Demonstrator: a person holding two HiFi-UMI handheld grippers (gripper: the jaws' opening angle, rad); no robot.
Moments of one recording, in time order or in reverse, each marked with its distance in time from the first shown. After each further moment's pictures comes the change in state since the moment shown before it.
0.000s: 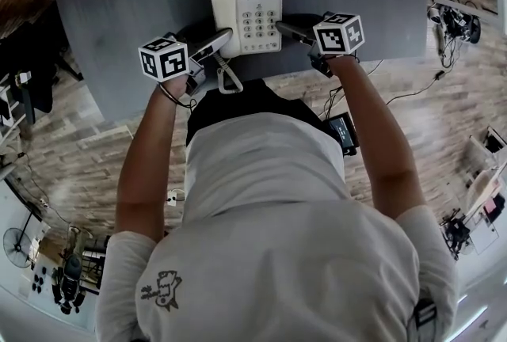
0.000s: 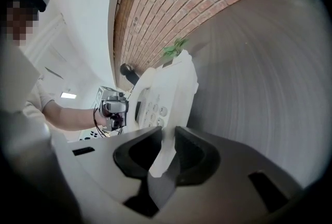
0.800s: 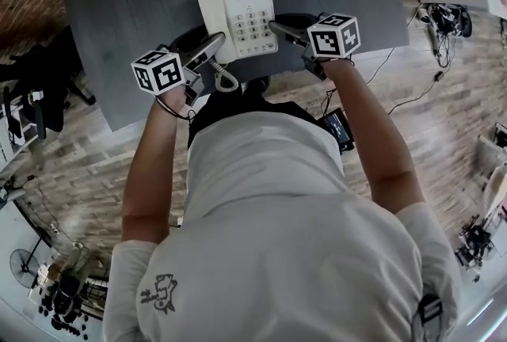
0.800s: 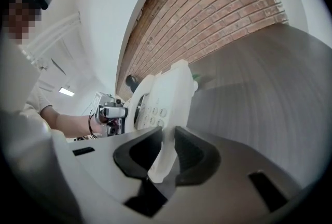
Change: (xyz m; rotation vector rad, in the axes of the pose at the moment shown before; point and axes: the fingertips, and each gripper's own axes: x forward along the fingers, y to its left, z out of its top) left arm -0.025 -0.096 0.024 0.114 -0.115 0.018; right arm -0.079 0.065 0.023 -0.119 -0.205 -0.046
